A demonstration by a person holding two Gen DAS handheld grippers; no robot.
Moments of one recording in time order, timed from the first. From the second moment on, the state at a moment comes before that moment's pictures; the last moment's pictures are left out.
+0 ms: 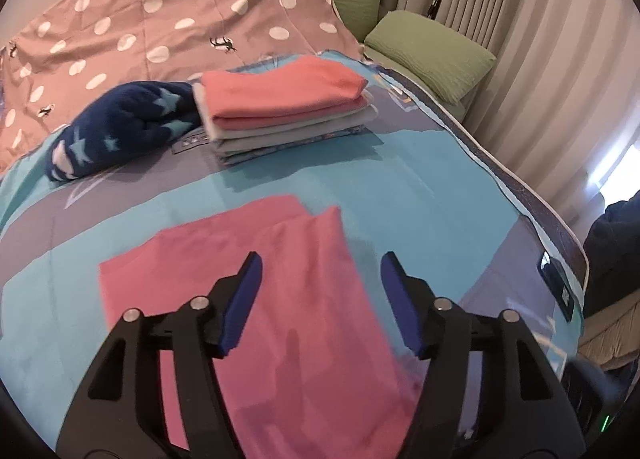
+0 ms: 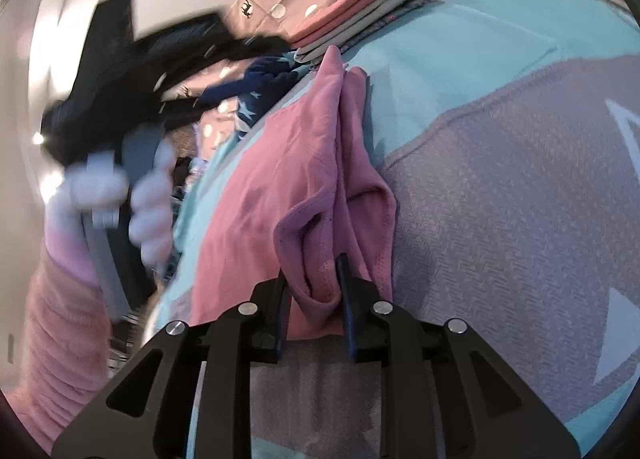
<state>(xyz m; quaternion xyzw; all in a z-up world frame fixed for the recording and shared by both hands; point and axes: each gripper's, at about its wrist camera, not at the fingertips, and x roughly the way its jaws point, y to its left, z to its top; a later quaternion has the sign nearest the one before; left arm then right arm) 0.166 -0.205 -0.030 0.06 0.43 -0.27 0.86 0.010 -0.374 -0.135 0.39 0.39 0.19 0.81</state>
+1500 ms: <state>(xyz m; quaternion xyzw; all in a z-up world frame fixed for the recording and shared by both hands) -0.008 -0.056 -0.108 0.07 0.42 -0.15 0.89 0.046 -0.360 -0.138 0.29 0.41 0.15 0.85</state>
